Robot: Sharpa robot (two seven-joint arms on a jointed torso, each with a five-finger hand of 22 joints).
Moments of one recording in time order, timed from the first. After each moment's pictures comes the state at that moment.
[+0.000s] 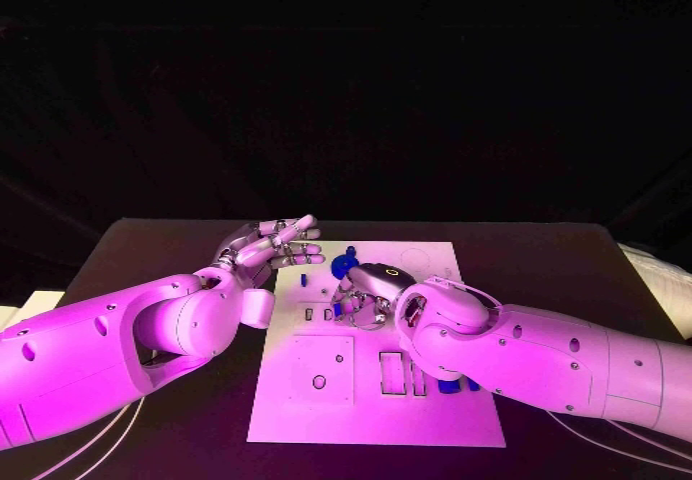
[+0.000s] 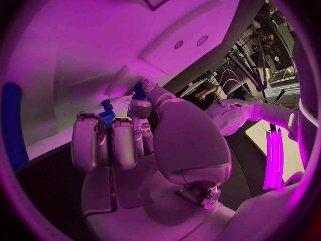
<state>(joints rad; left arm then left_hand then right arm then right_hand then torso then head) 1.19 -0.87 0.02 1.64 0.12 -0.36 0.37 1.41 -0.04 0.01 0.14 0.10 0.98 0.20 0.08 0.07 1.06 0.15 0.13 0.07 1.19 0.08 0.21 0.30 0.17 1.13 0.18 0.32 0.18 1.14 -0.59 -0.02 1.53 -1.54 -0.31 -0.30 1.31 -0.05 0.34 -0.01 0.08 1.11 0.10 0.11 0.10 1.31 0.02 0.92 1.03 1.47 -0.05 1.44 1.31 0.08 1.39 0.06 1.45 1.25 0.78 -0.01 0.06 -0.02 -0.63</state>
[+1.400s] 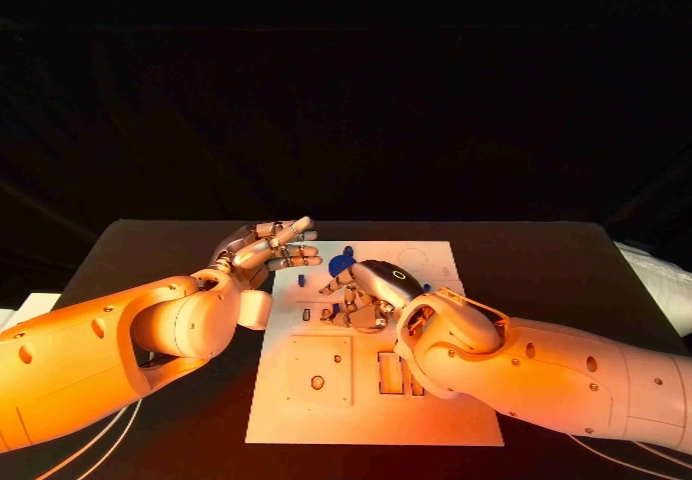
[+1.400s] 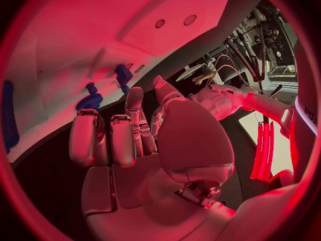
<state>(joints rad) 1.19 -0.87 0.02 1.64 0.12 -0.36 0.36 1.41 -0.03 0.00 0.13 0.10 0.98 0.20 0.08 0.07 1.06 0.15 0.13 0.07 1.21 0.08 0.22 0.33 0.17 1.14 0.18 0.33 0.19 1.10 -0.65 -0.01 1.65 -1.56 -0.53 -0.30 1.23 -0.15 0.17 0.08 0.16 1.03 0.13 0.07 0.07 1.21 0.04 0.71 0.85 1.47 -0.04 1.39 1.29 0.08 1.35 0.08 1.42 1.18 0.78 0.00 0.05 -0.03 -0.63</state>
